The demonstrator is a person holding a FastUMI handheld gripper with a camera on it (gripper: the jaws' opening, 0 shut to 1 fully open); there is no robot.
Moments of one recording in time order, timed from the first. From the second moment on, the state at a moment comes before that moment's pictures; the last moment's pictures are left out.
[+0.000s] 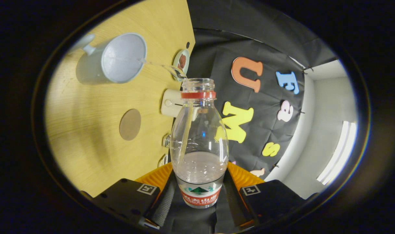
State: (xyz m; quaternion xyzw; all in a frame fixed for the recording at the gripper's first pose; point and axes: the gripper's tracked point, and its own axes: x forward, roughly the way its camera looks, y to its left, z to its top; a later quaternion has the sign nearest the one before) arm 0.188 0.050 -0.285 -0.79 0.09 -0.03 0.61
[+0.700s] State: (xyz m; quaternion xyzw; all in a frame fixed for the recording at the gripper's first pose) arm 0.185 0.054 -0.278 -0.79 0.09 -0.03 0.60
